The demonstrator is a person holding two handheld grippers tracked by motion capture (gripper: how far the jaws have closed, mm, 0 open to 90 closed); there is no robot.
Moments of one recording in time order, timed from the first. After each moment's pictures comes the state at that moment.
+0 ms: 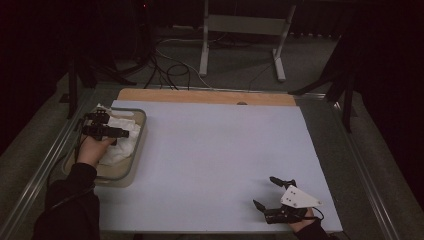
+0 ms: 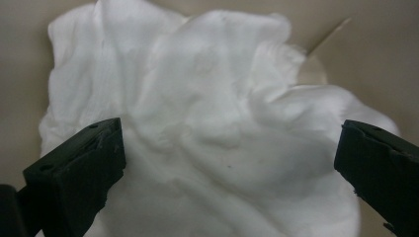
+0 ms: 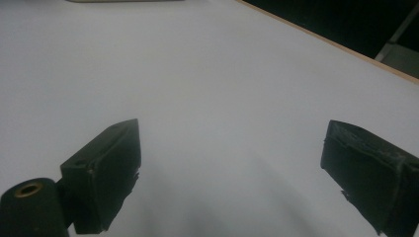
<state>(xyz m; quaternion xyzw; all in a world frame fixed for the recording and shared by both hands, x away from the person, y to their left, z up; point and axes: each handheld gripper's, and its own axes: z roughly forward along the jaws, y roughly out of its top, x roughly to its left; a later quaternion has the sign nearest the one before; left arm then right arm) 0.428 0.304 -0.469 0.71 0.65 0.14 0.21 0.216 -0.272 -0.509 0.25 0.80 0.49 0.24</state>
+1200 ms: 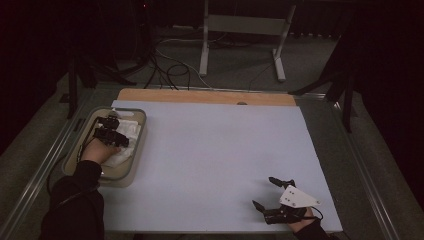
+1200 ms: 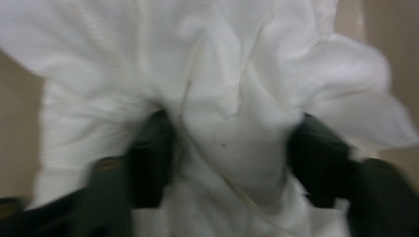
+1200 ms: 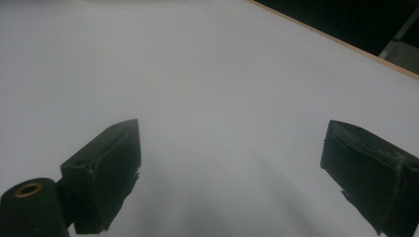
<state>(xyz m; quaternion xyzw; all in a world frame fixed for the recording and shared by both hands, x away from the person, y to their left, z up) 0.431 0.285 -0.483 0.77 0.62 0.10 0.11 0.217 -0.270 -0.510 0.25 0.81 0.48 0.24</state>
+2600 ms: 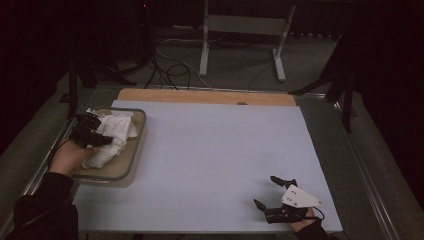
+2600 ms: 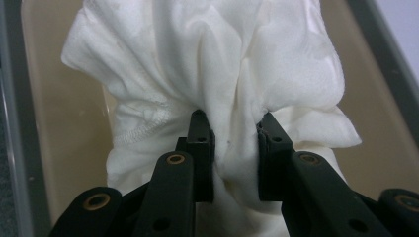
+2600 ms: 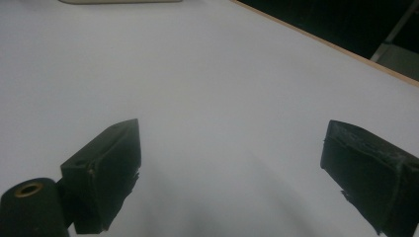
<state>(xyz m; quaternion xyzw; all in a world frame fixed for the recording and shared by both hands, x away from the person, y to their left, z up) 0.378 0.313 -0.418 0.80 0.55 0.14 0.20 0.216 -0.273 -0.508 0.25 0.80 0.49 0.25</state>
